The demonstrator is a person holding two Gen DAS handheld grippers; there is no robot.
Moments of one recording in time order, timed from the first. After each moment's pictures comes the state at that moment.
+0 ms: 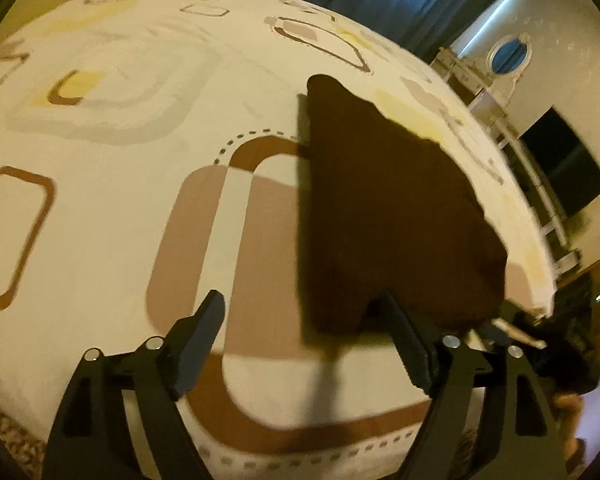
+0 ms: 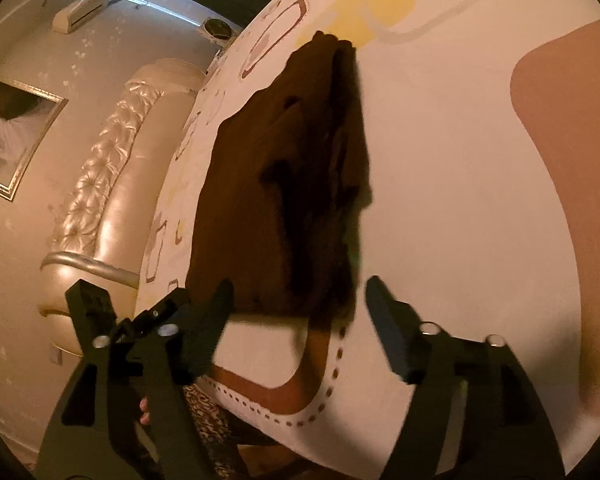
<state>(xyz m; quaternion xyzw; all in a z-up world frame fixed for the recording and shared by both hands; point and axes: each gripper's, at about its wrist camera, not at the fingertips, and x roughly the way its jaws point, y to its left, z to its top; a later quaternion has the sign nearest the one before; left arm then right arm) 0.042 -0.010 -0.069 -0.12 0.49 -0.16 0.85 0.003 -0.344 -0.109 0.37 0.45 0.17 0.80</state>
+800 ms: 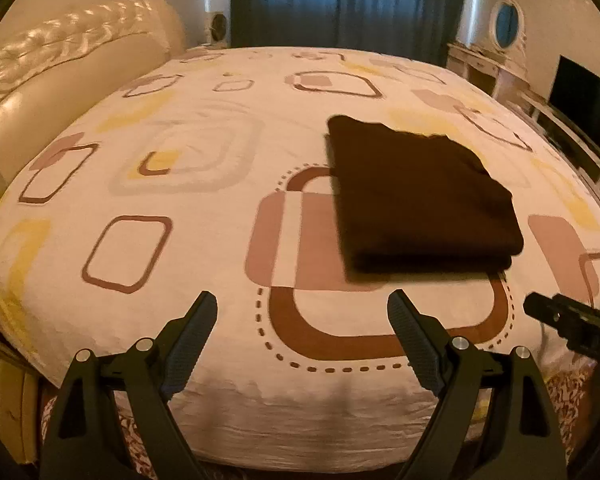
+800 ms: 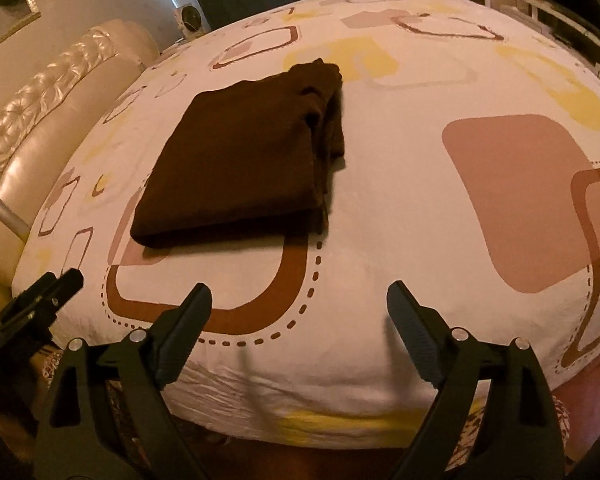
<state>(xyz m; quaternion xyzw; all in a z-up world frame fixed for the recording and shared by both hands) -0.039 -0.016 -0.029 0.02 0.40 -0.06 0.91 -0.064 -0.276 -0.069 0.15 0.44 0.01 0.89</state>
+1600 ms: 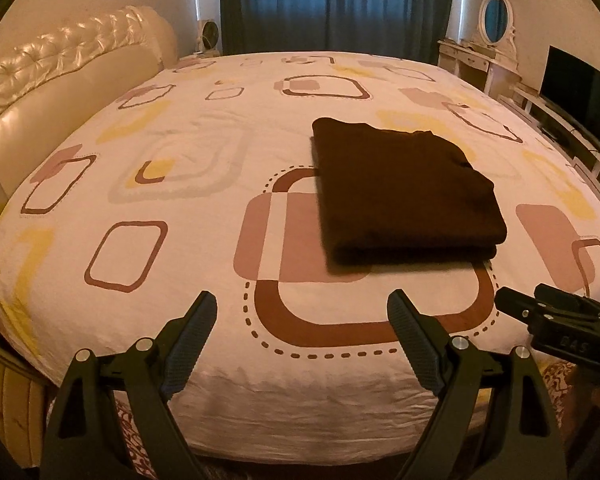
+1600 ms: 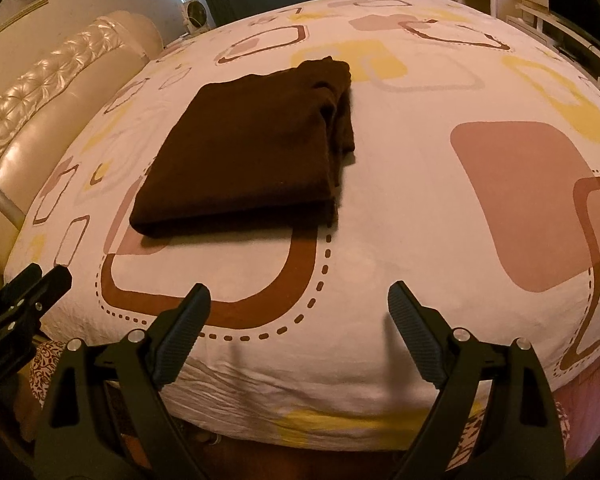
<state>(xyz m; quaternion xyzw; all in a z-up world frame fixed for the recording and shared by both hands) -0.056 -0.033 -0.023 0.04 0.40 -0.07 0.91 -0.066 -0.265 -0.073 0.14 0.44 0.01 0.89</state>
